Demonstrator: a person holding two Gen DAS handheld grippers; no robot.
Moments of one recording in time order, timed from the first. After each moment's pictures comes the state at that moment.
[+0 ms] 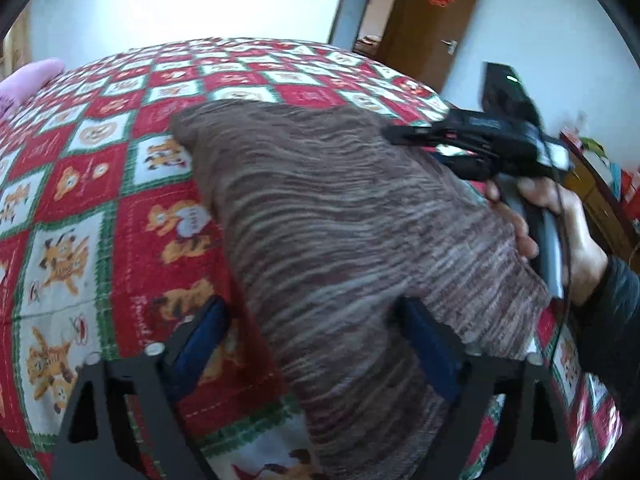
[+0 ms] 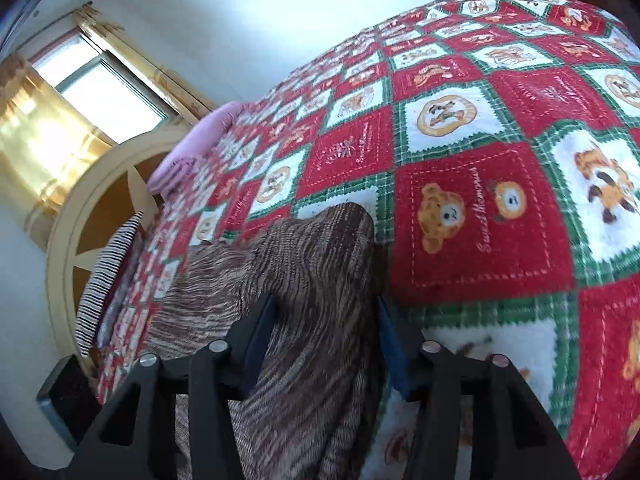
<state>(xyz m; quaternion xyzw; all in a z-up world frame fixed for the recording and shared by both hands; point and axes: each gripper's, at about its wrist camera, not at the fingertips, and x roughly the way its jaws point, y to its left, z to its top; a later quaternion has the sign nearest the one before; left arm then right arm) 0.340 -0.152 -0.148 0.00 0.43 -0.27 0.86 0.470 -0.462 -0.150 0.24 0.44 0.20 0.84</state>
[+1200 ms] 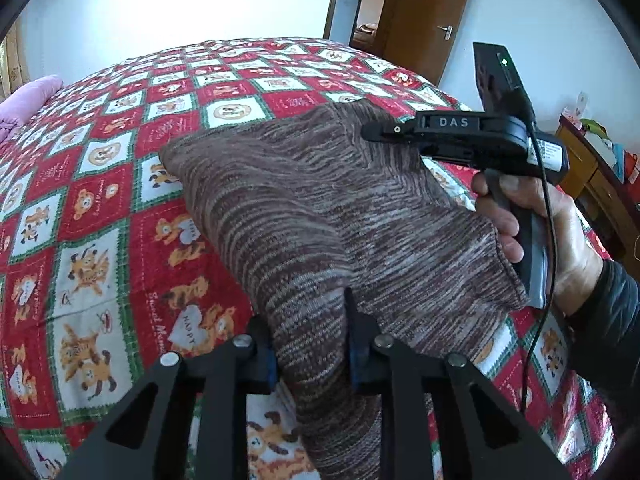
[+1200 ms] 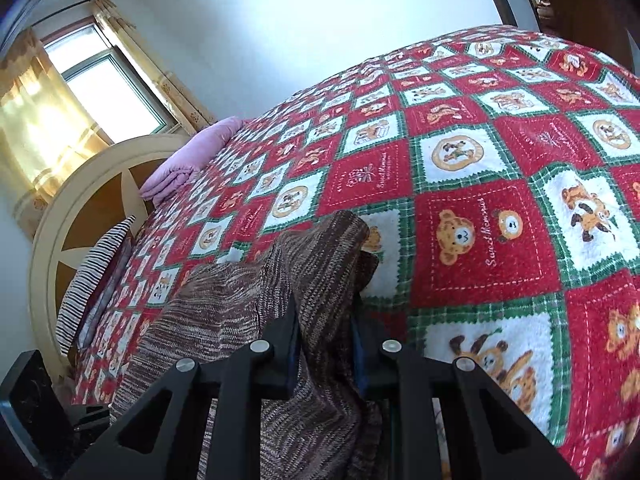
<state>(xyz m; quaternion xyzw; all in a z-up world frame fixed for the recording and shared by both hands) 0.319 -0.158 -0.115 0.03 0.44 -0.26 0.86 0.436 -0.437 -0.118 0.19 0.39 0.17 0.89</state>
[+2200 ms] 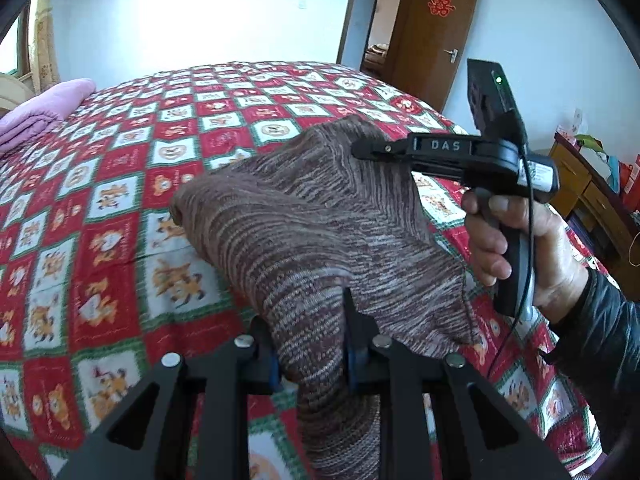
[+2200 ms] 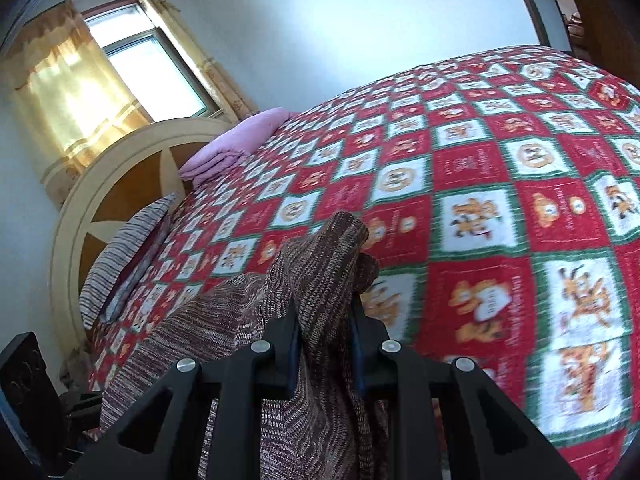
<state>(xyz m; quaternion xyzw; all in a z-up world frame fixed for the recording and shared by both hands) 0.248 -0.082 -0.068 0.01 0.41 -0.23 0.88 0.369 -0.338 -0.075 0.17 0.37 0.23 0.88</state>
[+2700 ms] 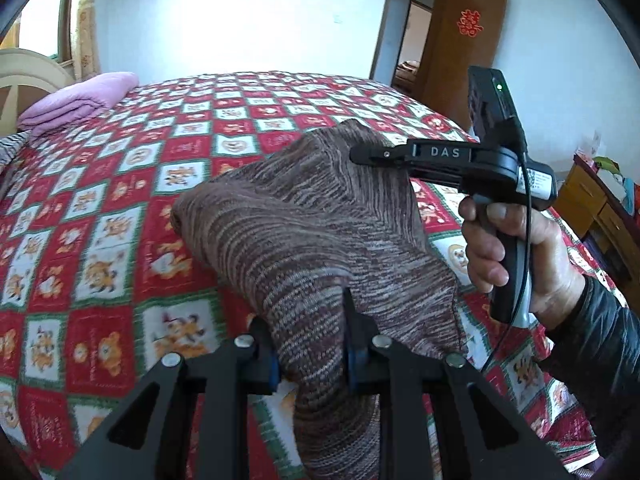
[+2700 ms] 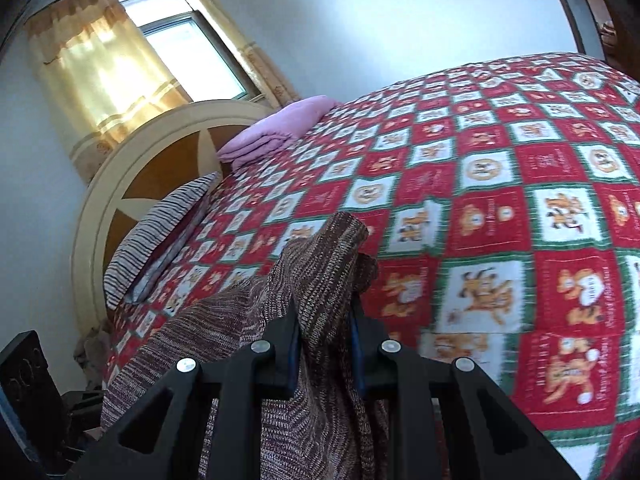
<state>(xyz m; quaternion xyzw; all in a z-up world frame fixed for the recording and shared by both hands) 0.213 -0.022 -0.059 -0.01 0.40 -0.18 0.90 0.352 -0.255 -0.066 0.16 0.36 0.29 0.87</state>
